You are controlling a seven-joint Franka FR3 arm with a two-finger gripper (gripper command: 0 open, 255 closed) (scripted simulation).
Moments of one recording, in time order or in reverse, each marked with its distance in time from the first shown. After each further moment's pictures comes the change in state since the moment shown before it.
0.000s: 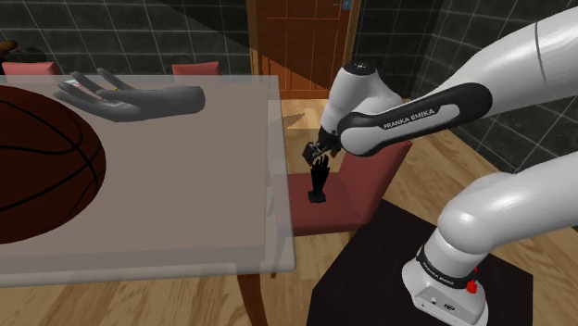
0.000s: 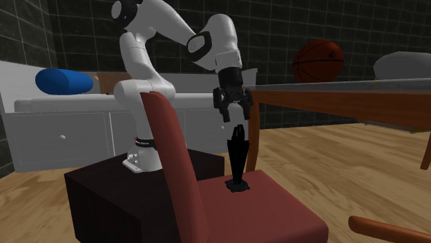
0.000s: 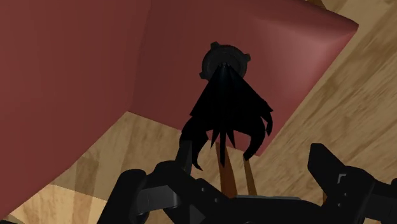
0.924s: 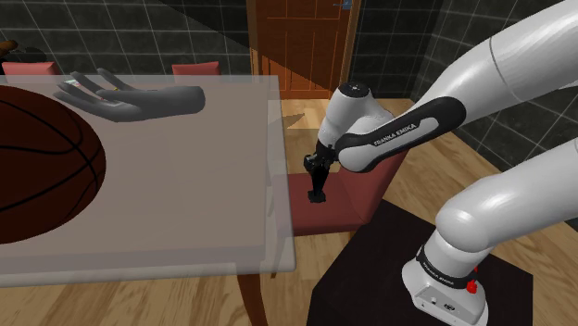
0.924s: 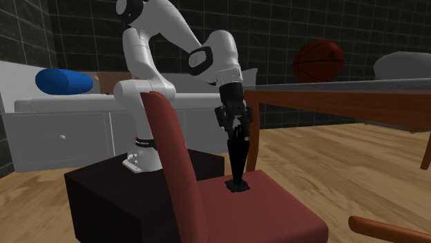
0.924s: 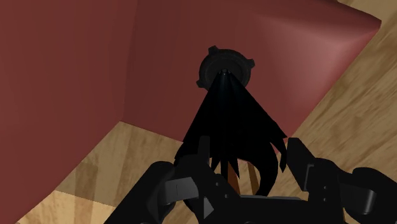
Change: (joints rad) arm -0.056 0.112 0.054 -0.050 -0.047 0.178 0.069
